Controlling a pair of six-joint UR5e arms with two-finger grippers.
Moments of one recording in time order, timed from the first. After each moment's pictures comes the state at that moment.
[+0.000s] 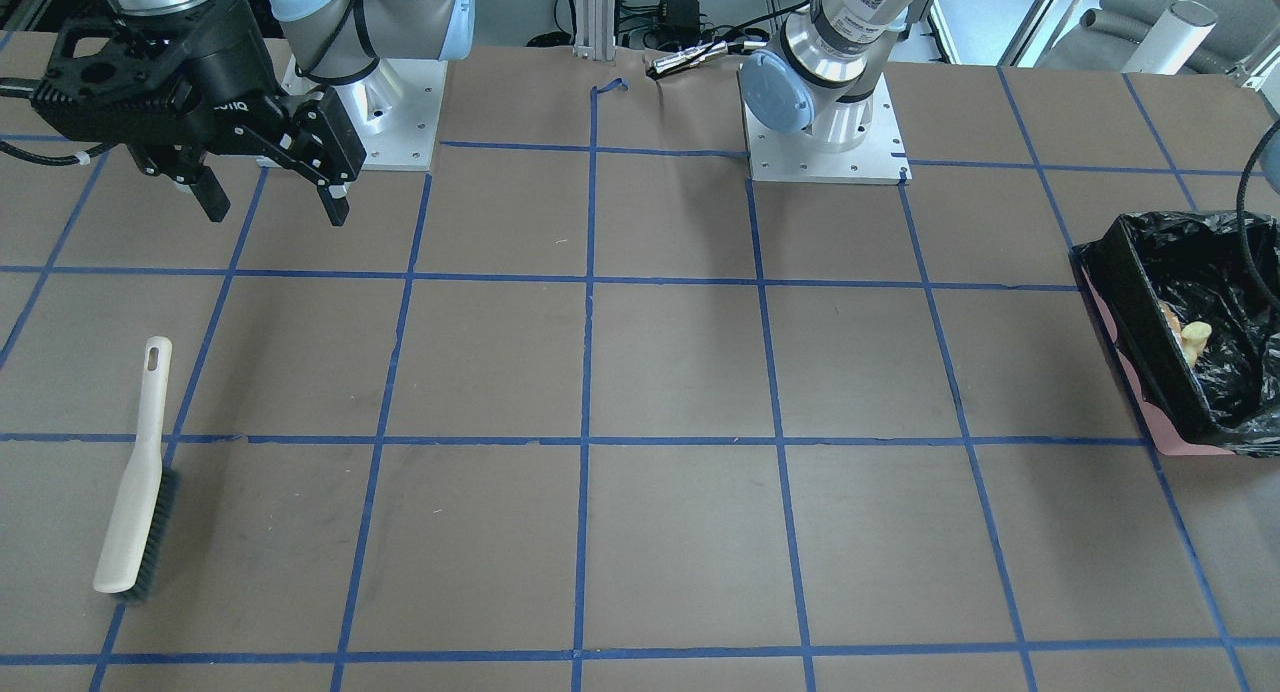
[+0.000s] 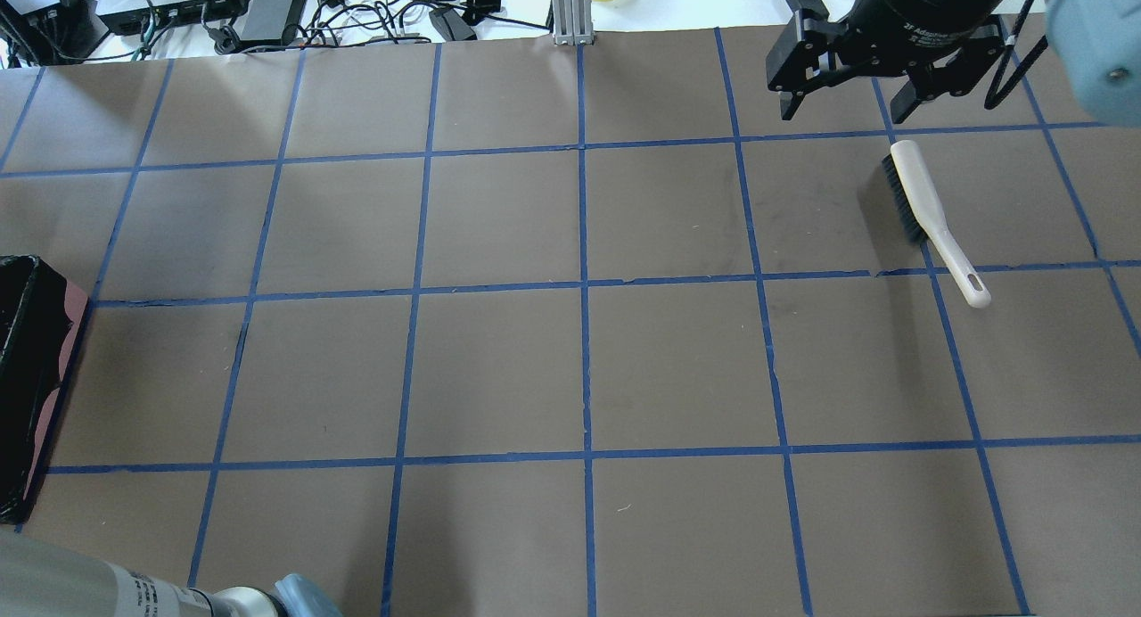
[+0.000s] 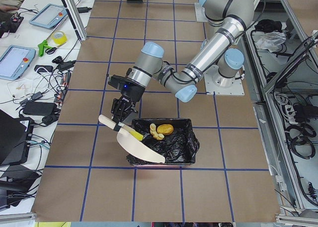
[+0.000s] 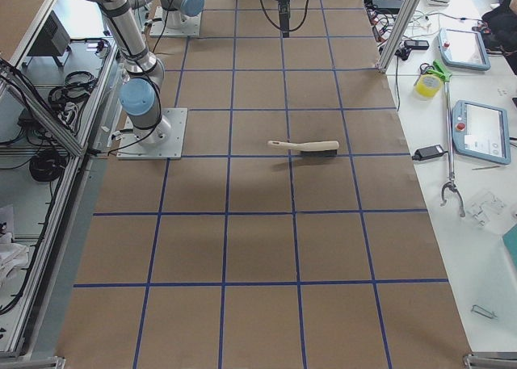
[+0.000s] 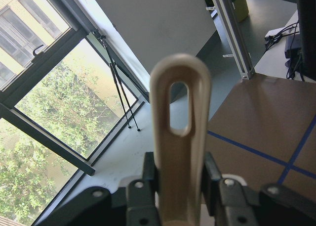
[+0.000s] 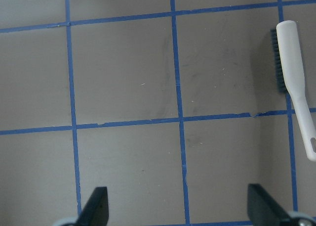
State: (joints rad) left arm -0.78 -1.91 -1.63 -0.04 1.81 0.45; right arm 1.58 -1.60 1.52 -1.66 -1.53 0.07
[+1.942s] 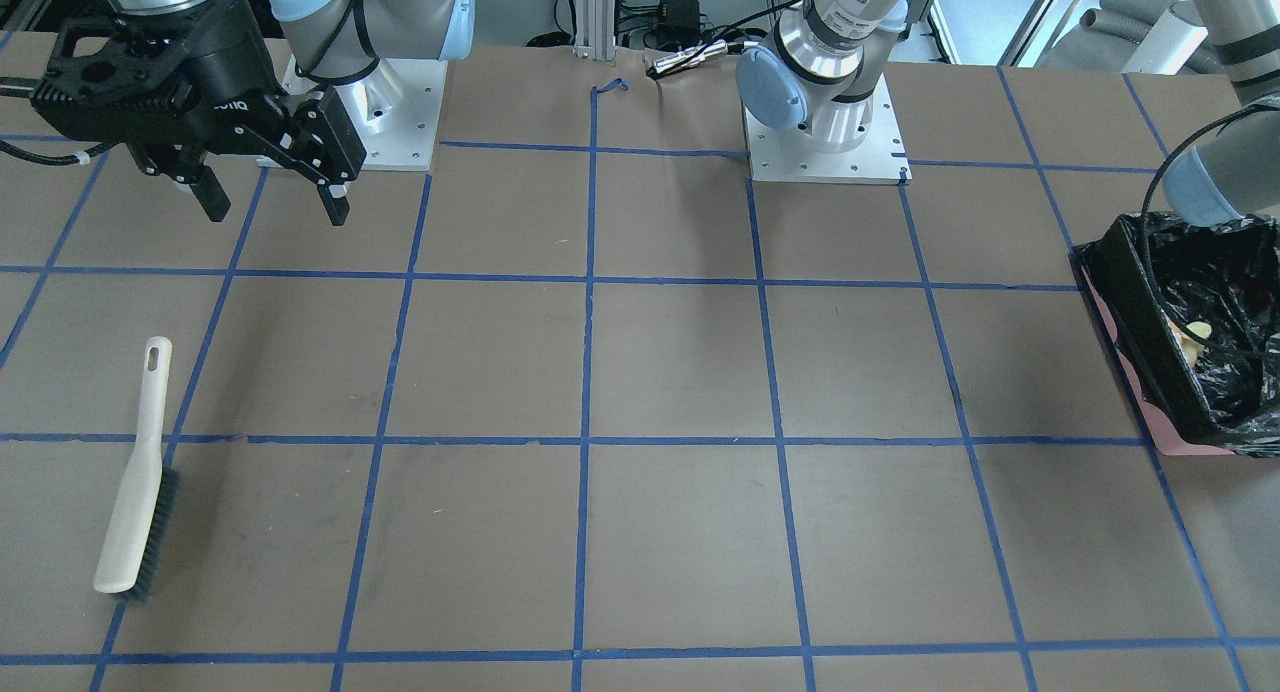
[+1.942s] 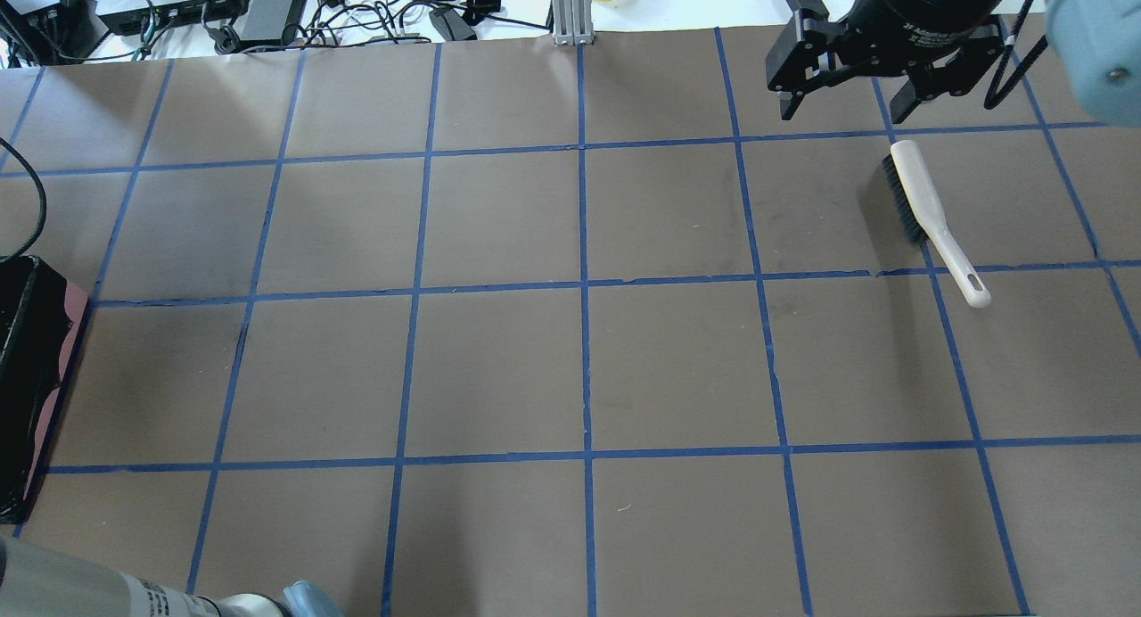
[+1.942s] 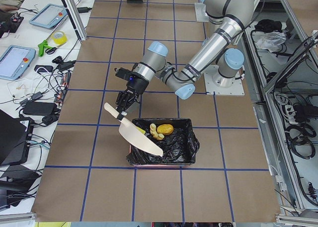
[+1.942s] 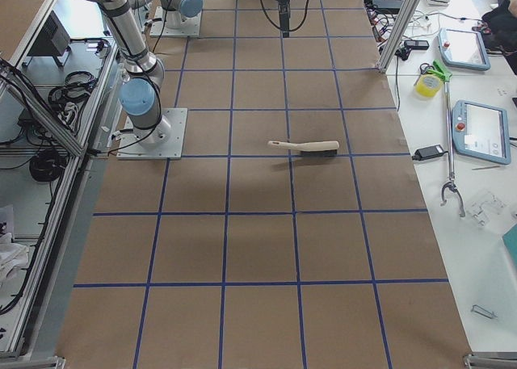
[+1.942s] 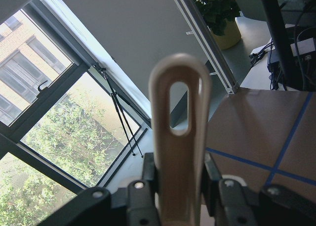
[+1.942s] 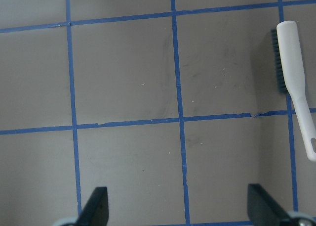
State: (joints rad) left arm -0.83 -1.89 -1.79 0.16 1.82 0.49; right arm 1.58 -1.60 1.52 -1.66 -1.53 0.07
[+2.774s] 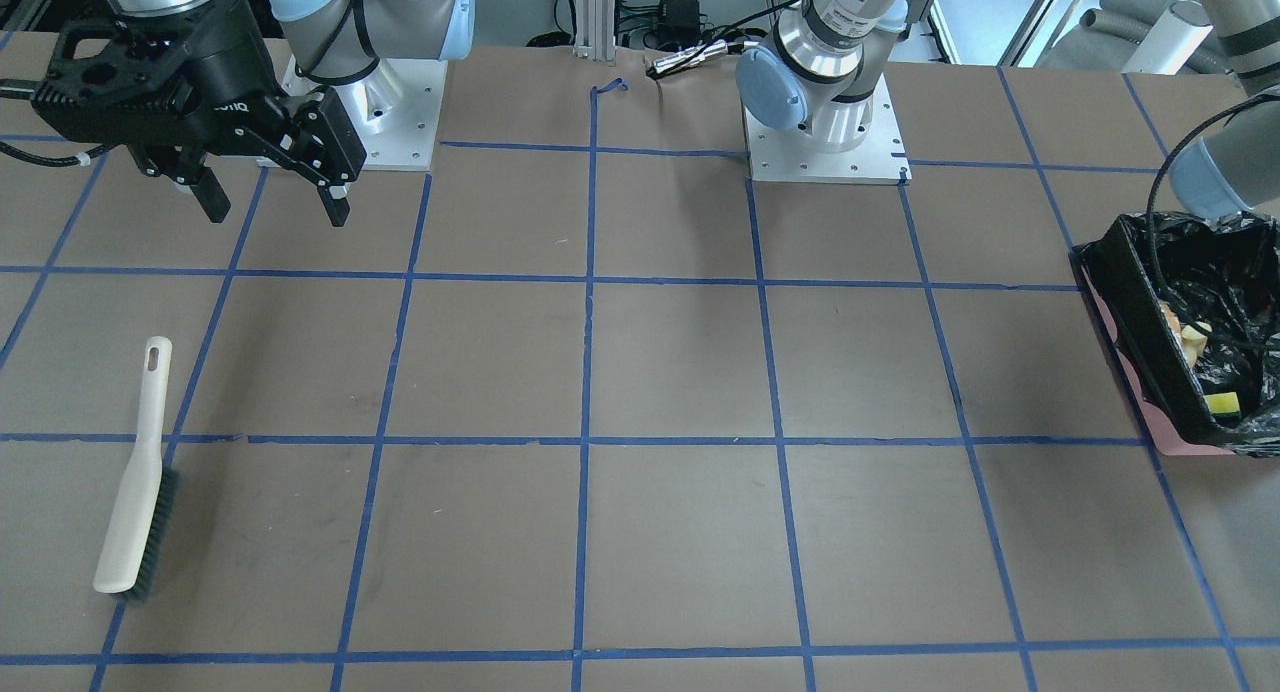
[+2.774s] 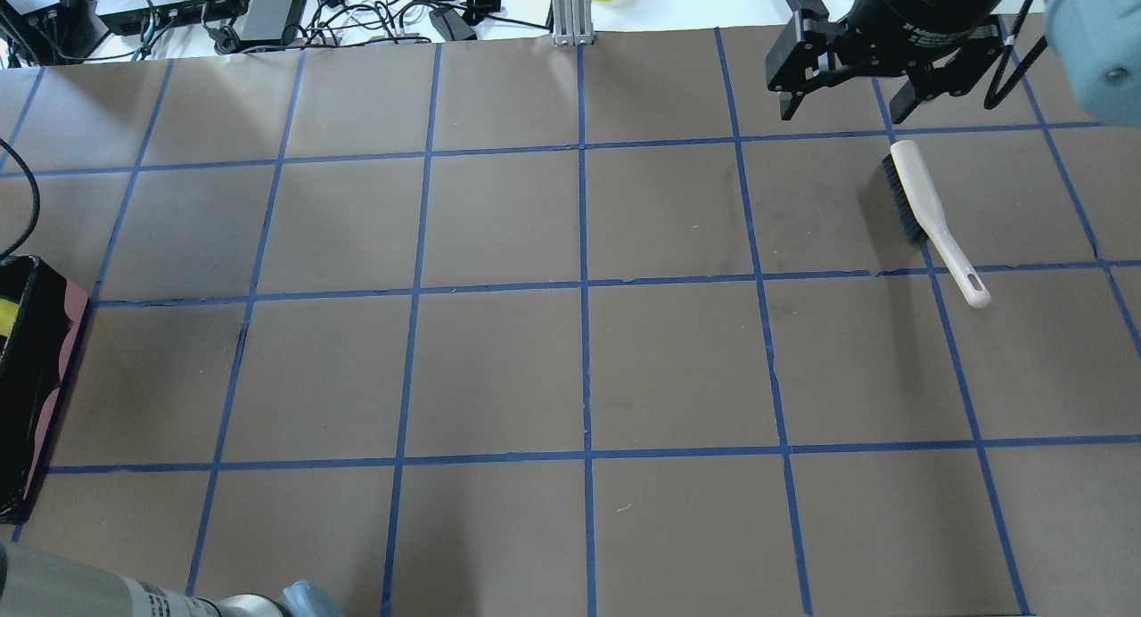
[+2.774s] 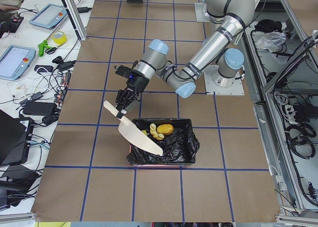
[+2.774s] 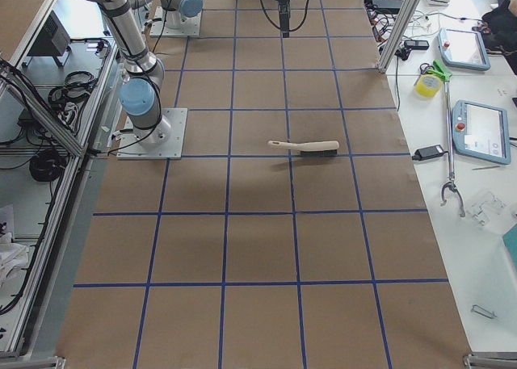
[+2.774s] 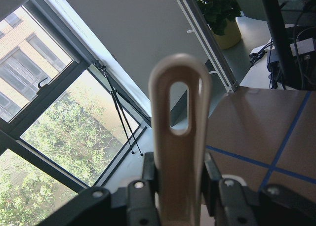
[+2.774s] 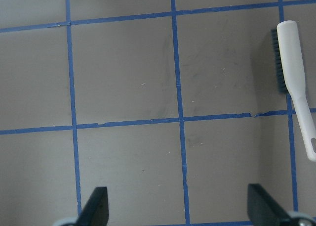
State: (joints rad) left arm -0.83 -1.87 -1.78 0.12 1.81 0.50; right arm 1.58 -1.60 1.52 -1.66 -1.53 0.07
